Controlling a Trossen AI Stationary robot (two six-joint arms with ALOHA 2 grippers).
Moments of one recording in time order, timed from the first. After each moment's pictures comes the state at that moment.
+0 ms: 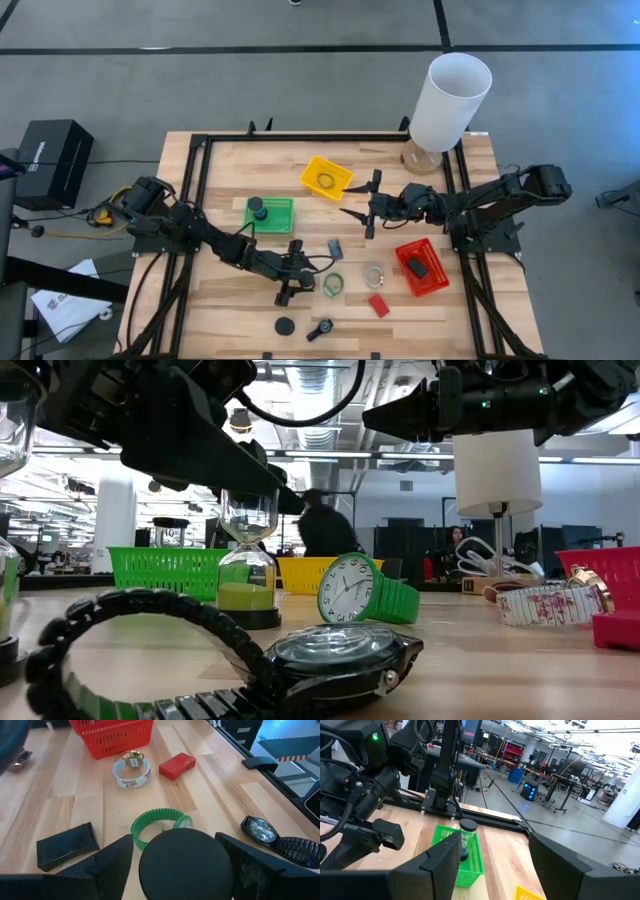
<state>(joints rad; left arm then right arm) -0.43 1.72 0.69 0.56 -0.21 -0.09 0.03 1.36 0.51 0.85 0.18 -0.30</state>
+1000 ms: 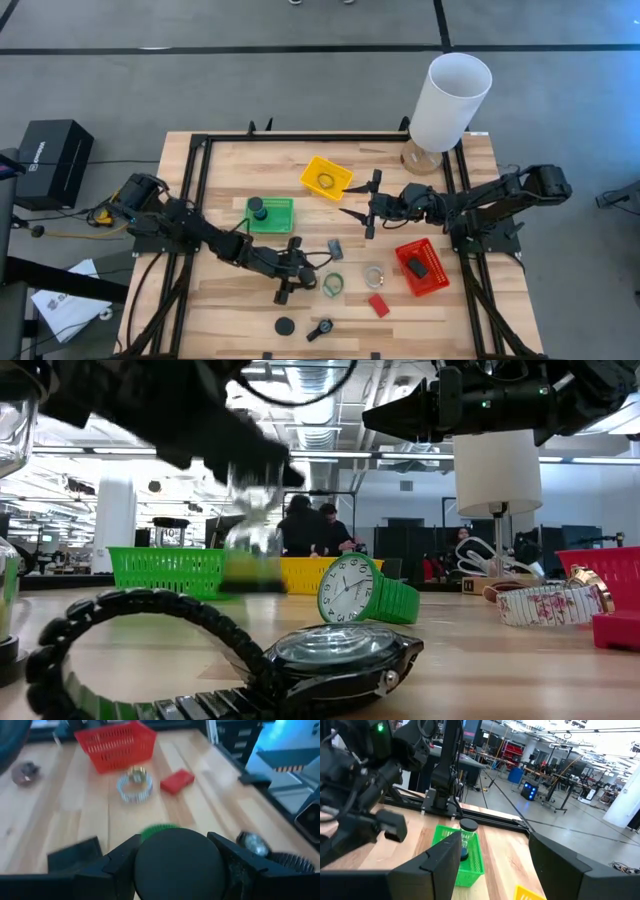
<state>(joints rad) -0.42 1.65 0.69 0.55 -0.22 -0.08 0.03 1.36 0.50 0.85 0.18 -0.30</state>
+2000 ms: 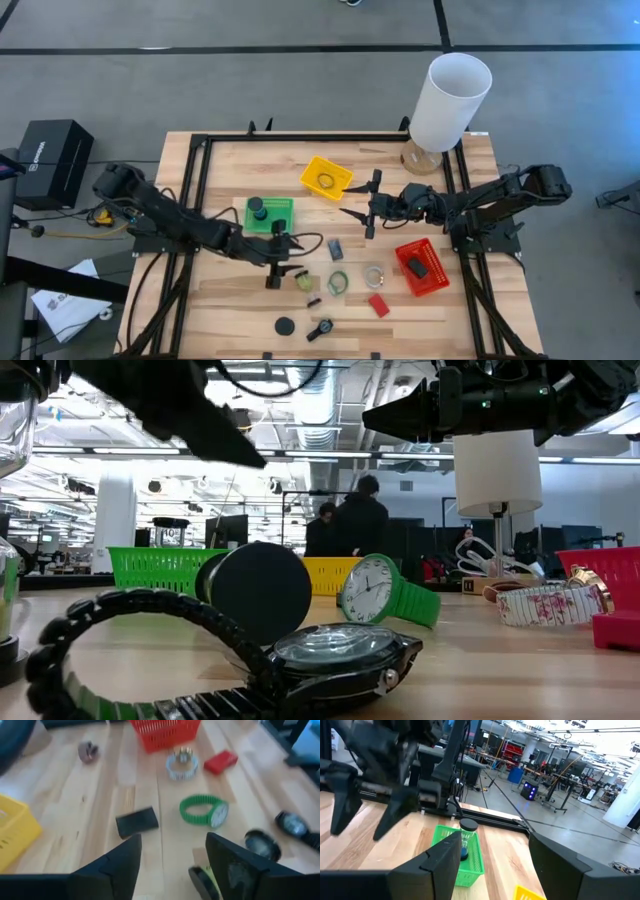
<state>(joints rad) -0.40 1.43 0.69 0.16 -0.36 -0.11 0.03 1.36 0.50 0.85 0.18 -0.30</state>
